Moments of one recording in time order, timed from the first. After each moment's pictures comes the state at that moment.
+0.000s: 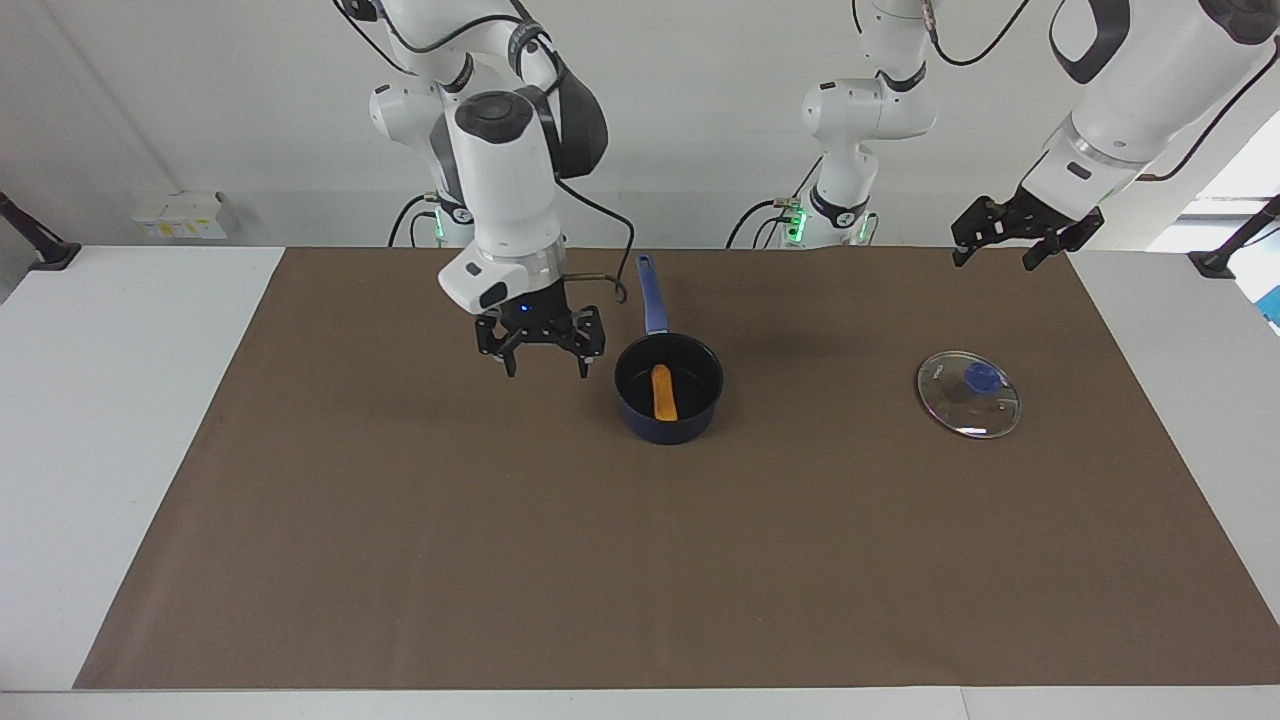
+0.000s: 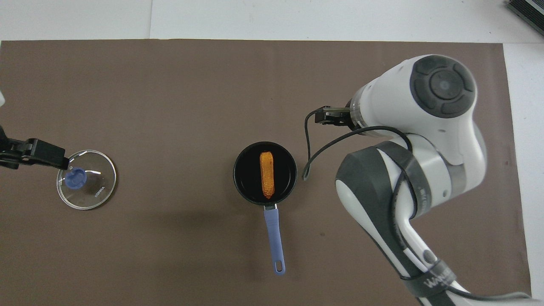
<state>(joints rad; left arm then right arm) -0.05 -0.03 0.01 -1.57 -0.04 1.41 0.04 0.31 0.17 0.03 -1.62 -0.03 1.95 0.45</state>
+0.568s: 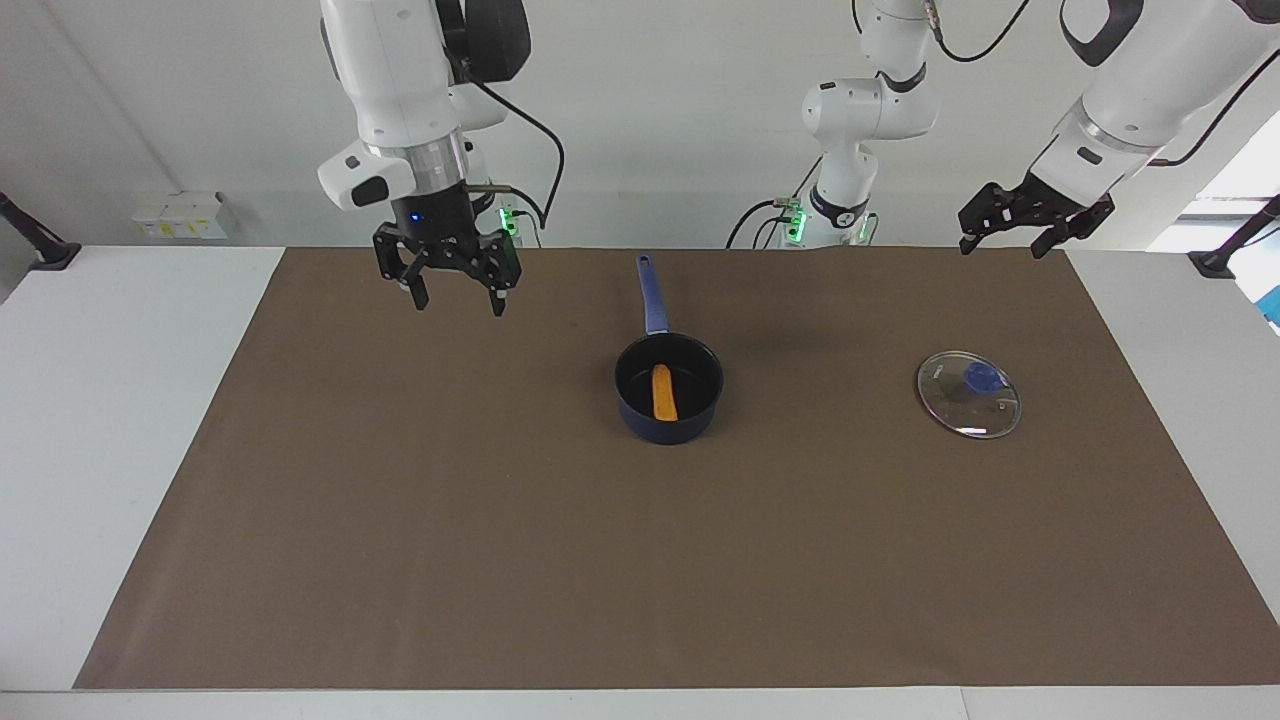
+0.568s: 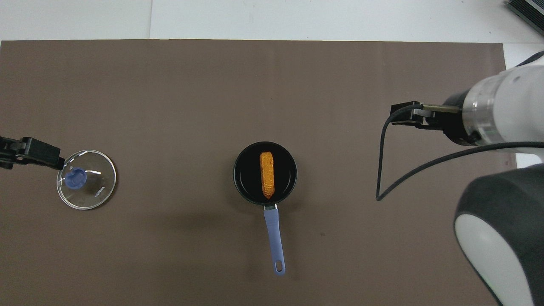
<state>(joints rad) -0.05 -0.01 0.01 -1.55 -0.04 1.39 0.04 0.22 -0.04 0.00 -1.57 -0.03 1.73 0.42</state>
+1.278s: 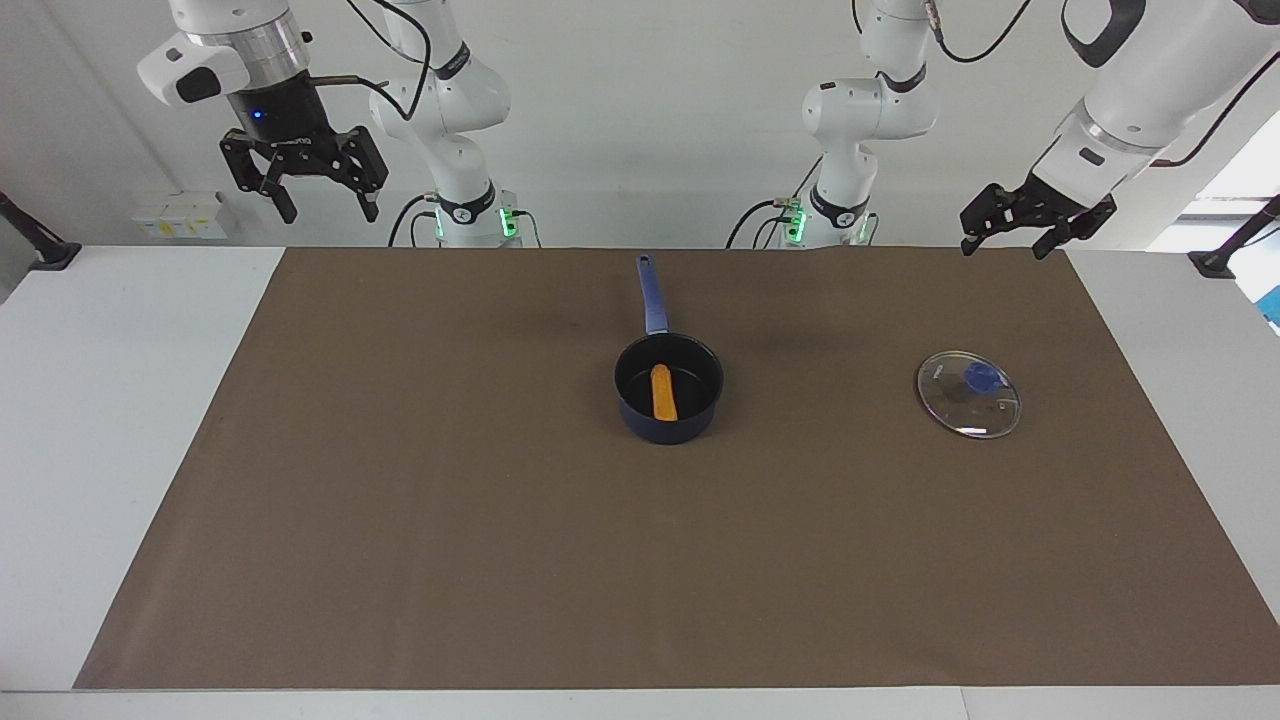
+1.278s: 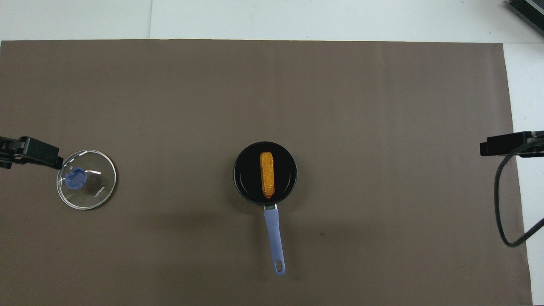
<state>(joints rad) -0.05 -0.01 0.01 -1.54 -0.04 1.39 0.04 0.20 -0.10 -0.18 -1.57 0.01 1.51 0.02</state>
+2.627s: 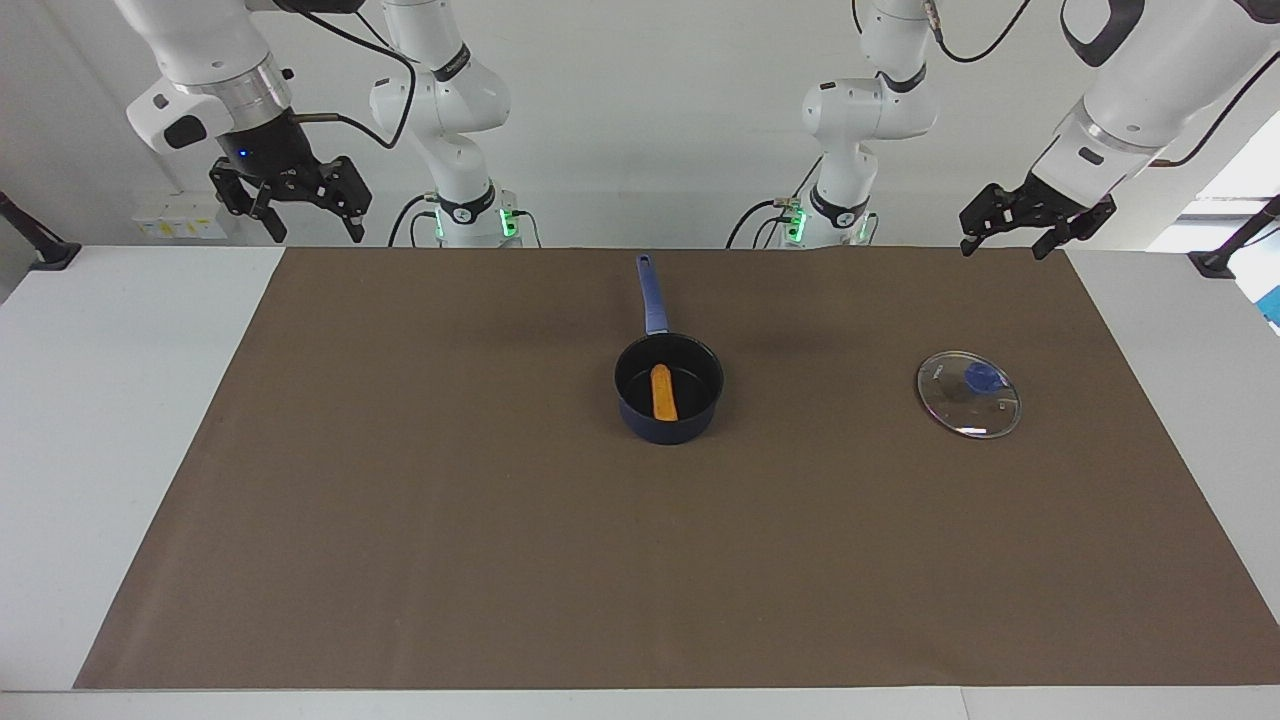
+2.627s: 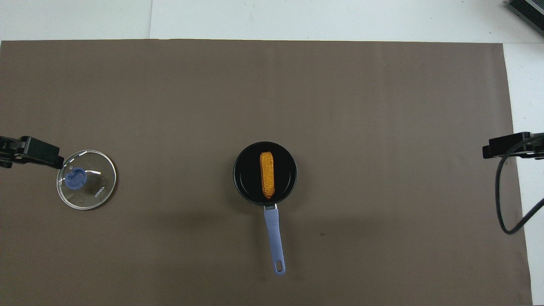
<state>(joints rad) -0.05 -0.01 0.01 -1.54 -0.04 1.40 0.04 0.12 -0.08 -0.14 -1.58 0.01 1.51 0.01</state>
